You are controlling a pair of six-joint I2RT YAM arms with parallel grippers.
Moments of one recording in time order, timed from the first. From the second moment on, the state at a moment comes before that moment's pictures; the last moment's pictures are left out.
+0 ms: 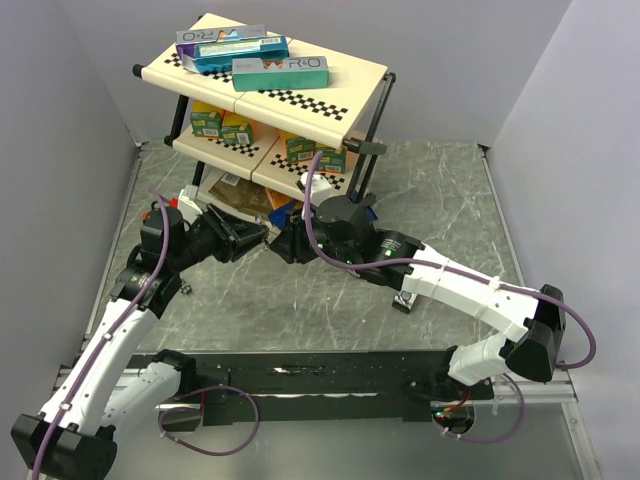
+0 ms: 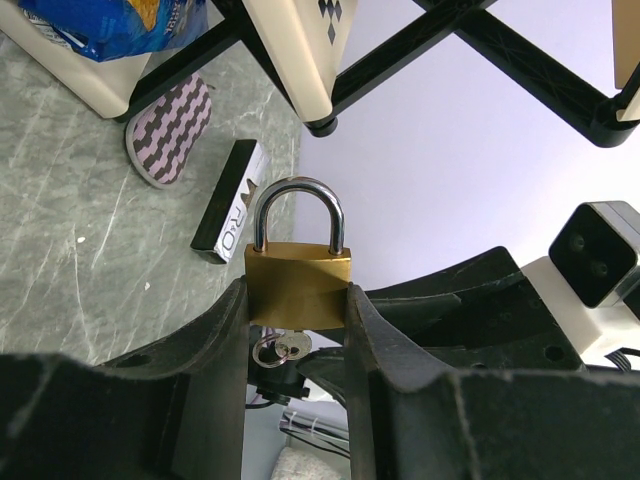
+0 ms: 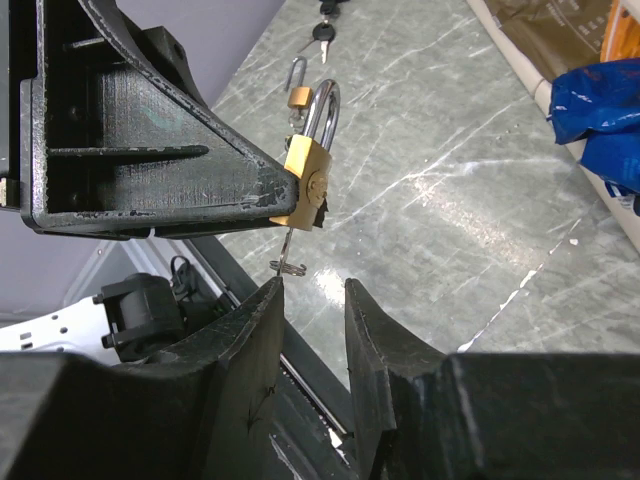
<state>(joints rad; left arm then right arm) -0.30 0.83 0.84 -0.30 0.45 -1.25 1.02 1.38 1.31 -0.29 0.06 0.54</state>
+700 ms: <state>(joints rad) -0.30 0.83 0.84 -0.30 0.45 -1.25 1.02 1.40 1.31 -0.27 0.01 0.54</state>
